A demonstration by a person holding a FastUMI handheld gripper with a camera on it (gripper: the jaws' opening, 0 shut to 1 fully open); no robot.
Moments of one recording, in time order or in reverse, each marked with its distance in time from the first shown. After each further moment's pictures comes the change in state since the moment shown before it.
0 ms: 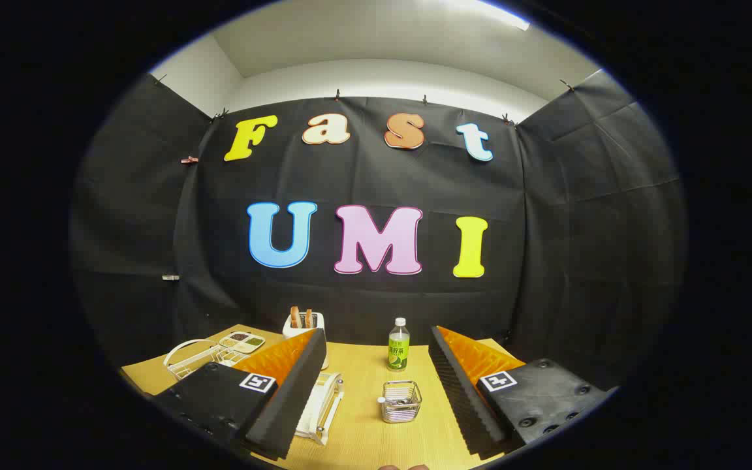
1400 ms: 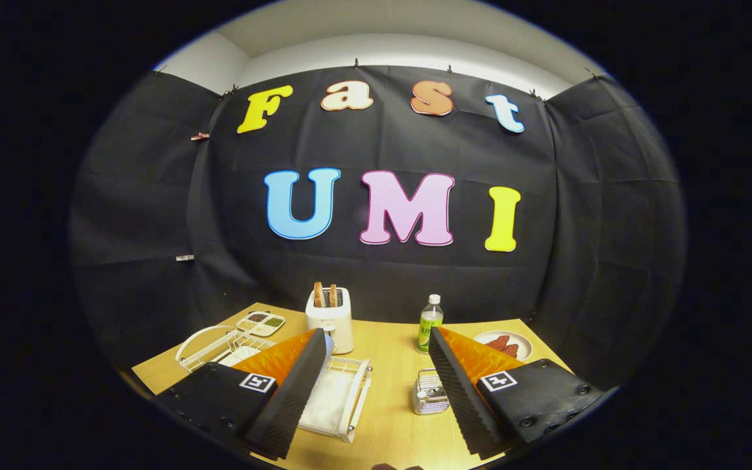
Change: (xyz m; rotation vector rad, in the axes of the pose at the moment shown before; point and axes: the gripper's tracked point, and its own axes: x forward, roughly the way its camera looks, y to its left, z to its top) arm 0.059 0.066 -0.033 0.003 0.176 0.094
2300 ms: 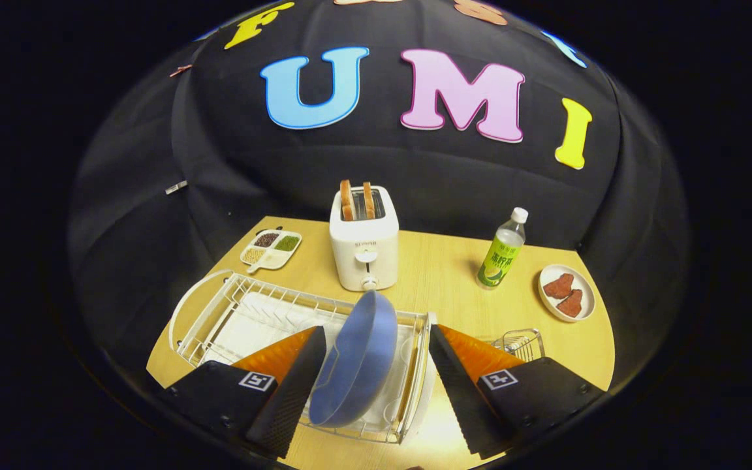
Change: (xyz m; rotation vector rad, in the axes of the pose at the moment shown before) arm 0.143 0.082 -0.124 -0.001 0.568 0.069
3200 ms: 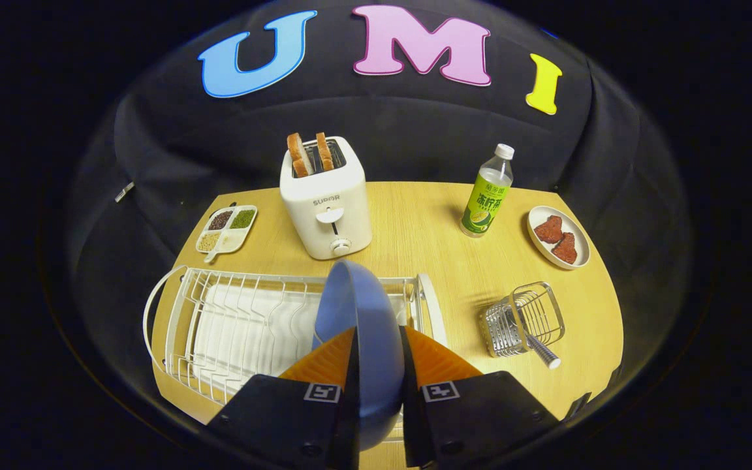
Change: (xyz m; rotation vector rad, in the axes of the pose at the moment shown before) arm 0.035 -0.007 -0.034 0.145 0.170 -0.165
